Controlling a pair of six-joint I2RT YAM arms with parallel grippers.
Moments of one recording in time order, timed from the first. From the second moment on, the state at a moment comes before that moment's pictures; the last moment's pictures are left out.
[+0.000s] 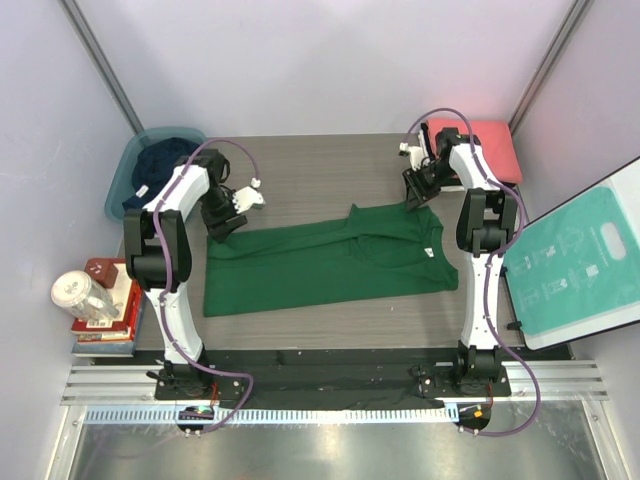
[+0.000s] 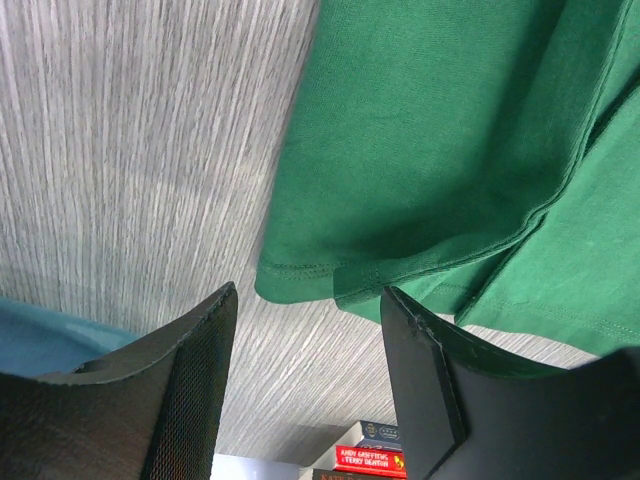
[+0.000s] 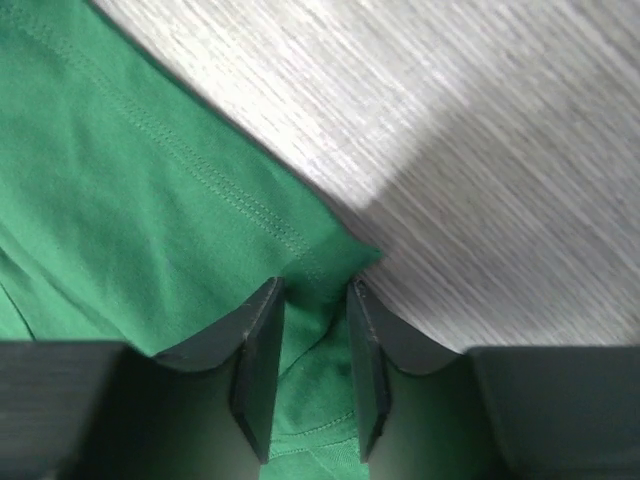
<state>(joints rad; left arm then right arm) -0.07 2.02 1.63 -1.09 0.14 1.12 -0.01 2.49 2.23 -1.16 -0.57 -0.63</state>
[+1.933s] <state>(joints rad) -0.07 2.06 1.68 -1.18 0.19 1.18 0.07 2.34 2.27 -1.23 -0.51 -0.68</state>
